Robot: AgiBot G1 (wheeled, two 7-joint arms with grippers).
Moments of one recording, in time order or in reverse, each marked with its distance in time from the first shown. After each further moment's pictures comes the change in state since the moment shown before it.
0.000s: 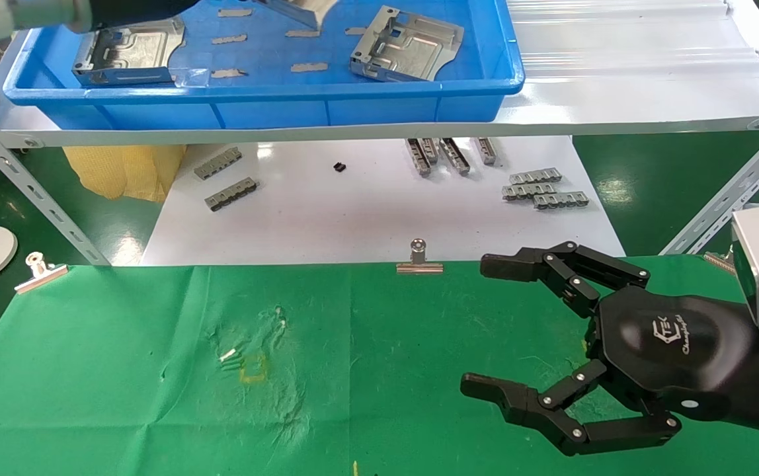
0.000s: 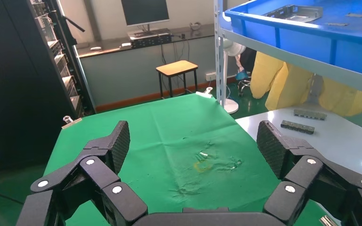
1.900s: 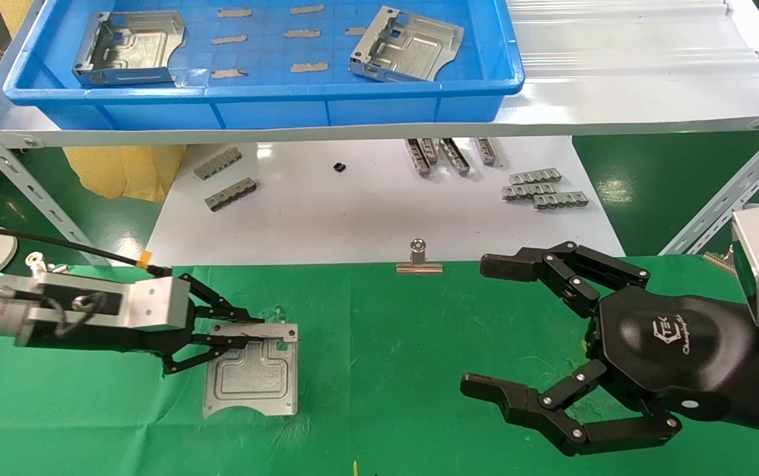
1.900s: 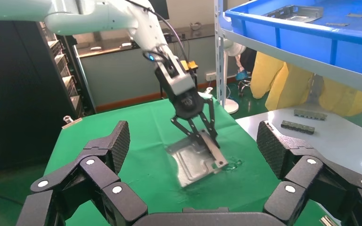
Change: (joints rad) left arm 0.362 -0.295 0.410 -0.244 -0.099 0.446 0.639; right arm 0.000 0.000 0.000 0.000 0.000 0.000 0.000
